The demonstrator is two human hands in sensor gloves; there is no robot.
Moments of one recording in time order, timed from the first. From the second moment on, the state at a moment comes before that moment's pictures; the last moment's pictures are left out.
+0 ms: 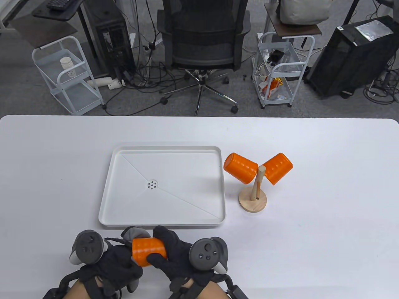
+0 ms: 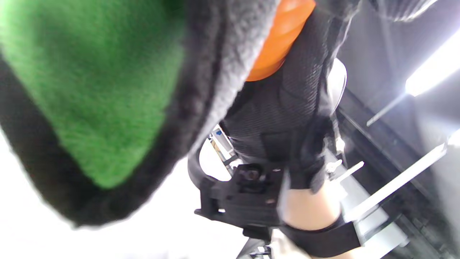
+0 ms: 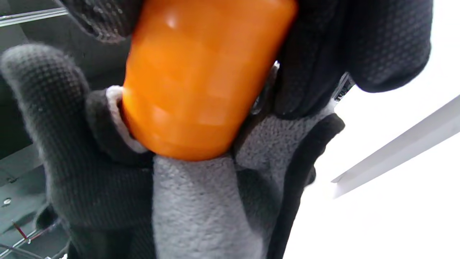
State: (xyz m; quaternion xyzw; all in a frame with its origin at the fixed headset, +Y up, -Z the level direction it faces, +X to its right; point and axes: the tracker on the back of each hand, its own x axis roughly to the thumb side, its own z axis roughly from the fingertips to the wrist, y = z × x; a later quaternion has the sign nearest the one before) left_hand -0.241 -0.726 -0.229 -0.17 -0.42 0.50 0.74; right_hand -0.019 -0.710 -0.225 0.34 -0.01 0.80 0.49
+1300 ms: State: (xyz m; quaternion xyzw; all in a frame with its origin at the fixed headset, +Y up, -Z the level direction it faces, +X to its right) left_hand -0.279 -0.723 -0.241 -0.14 -0.31 0.67 0.66; right_hand -0.002 -0.698 -0.229 0.33 -0.11 0.81 0.47
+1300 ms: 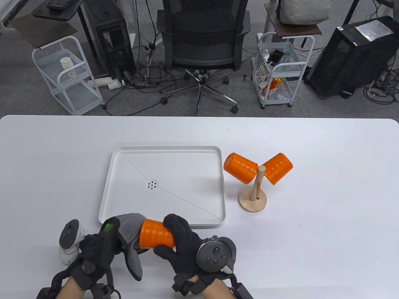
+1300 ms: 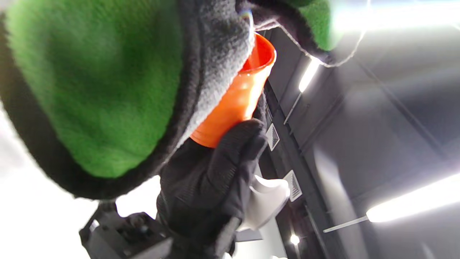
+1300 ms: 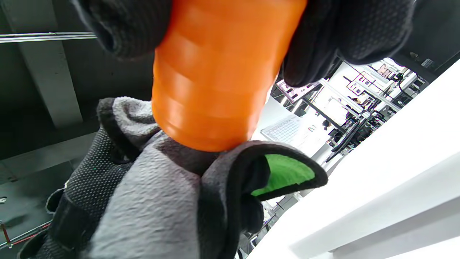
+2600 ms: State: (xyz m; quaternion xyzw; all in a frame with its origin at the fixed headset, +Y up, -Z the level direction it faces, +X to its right) left_hand -0.238 -0.704 -0.215 -0.09 -0.41 0.36 0.83; right_hand -0.006 -0.724 -0.237 0.23 0.07 0.76 0.61
